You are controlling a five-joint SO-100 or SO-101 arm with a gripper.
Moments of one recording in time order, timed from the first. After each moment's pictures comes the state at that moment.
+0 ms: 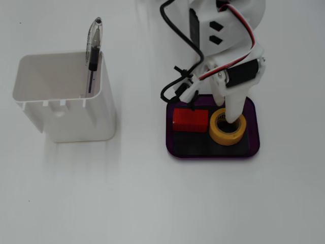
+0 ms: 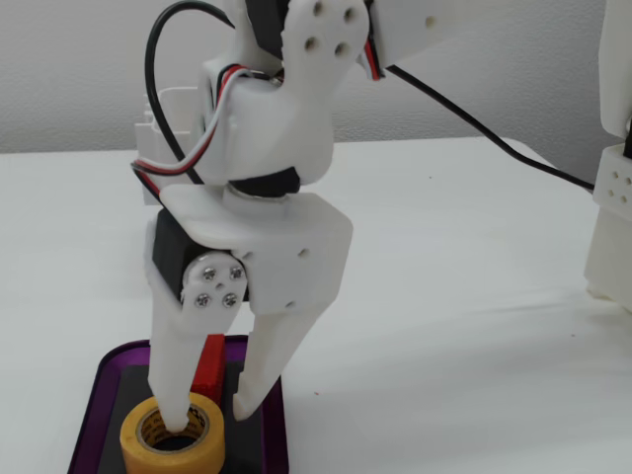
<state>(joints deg) -11.9 70.4 73.4 63.0 -12.0</state>
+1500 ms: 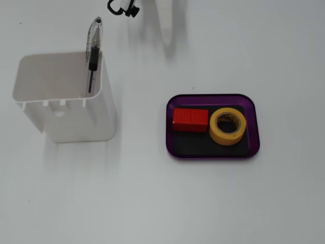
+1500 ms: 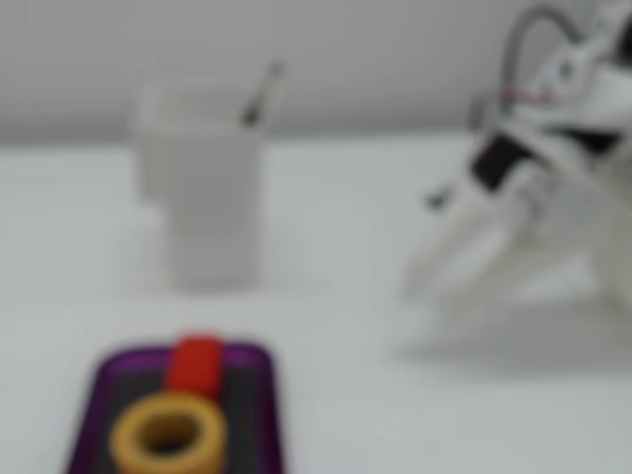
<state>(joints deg) 1.1 192.2 169.8 66.0 -8.2</state>
